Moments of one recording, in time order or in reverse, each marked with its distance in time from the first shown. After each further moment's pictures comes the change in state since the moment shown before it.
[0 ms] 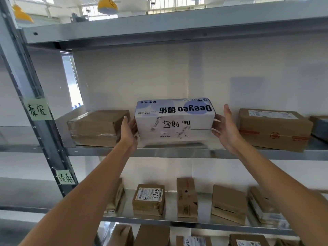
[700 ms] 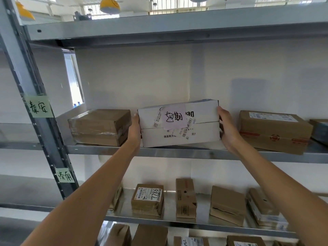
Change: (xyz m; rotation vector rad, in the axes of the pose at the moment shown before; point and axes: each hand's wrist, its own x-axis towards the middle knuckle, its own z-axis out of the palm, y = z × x) left_hand -0.013 -0.007 0.013 0.253 -0.027 0.080; right_hand -0.001 -0.005 0.009 -0.055 0.045 -0.109
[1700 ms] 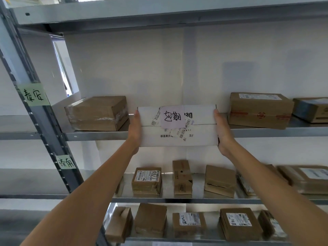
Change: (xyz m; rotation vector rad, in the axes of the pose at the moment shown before) left_hand -0.042 -0.028 -0.016 0.163 -0.030 -0.054; right_hand -0.060 0.045 -0.010 0.043 0.119 0.164
